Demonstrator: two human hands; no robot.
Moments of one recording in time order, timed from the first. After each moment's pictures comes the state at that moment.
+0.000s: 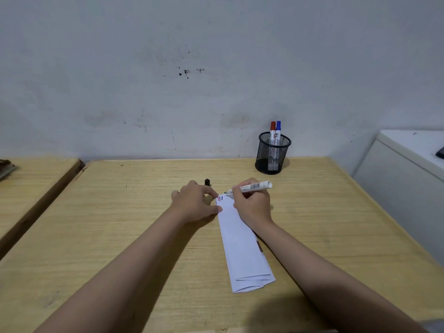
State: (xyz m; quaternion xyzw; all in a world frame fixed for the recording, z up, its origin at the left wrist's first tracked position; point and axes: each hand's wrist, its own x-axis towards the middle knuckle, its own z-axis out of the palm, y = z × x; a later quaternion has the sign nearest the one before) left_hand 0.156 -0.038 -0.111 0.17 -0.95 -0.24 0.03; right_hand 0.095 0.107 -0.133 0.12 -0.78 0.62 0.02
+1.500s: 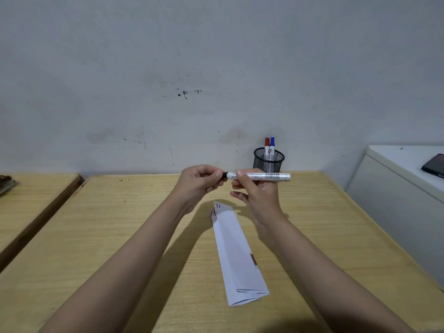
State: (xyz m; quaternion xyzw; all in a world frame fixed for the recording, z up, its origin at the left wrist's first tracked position) left_hand 0.142 -0.031 -0.054 0.04 -0.65 -0.74 0.14; right_hand 0.104 0.122 -0.059 0.18 -0.58 0.79 -0.07
